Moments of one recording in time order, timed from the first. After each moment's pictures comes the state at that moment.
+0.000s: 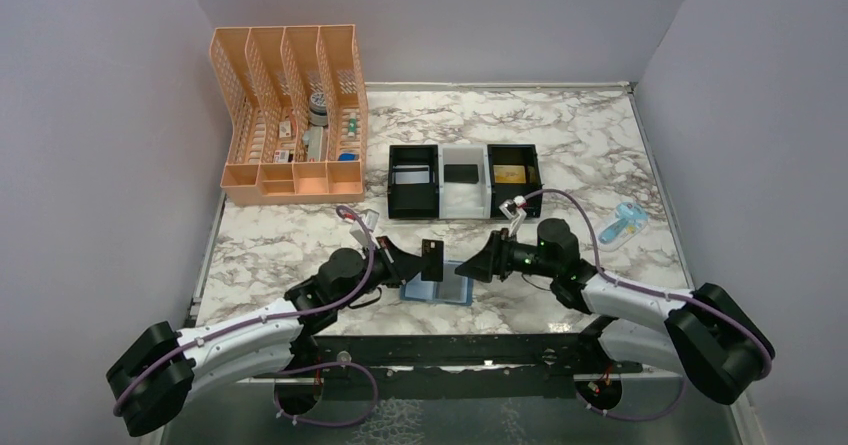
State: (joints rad) left arm -0.92 0.83 0.19 0.38 -0.07 -0.98; right arm 0.63 1.10 0.23 0.55 -0.56 0.74
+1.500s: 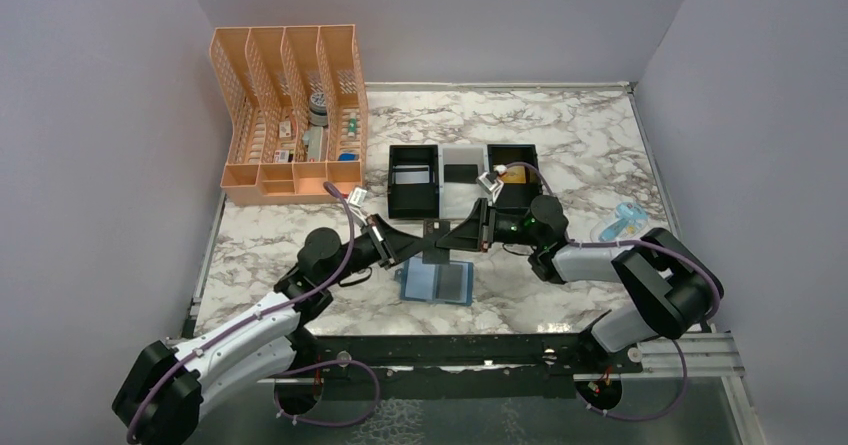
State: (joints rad) left arm -0.71 0.81 0.27 0.50 0.32 -1.18; right arm 0.61 1.49 0.43 1.13 -0.85 1.21
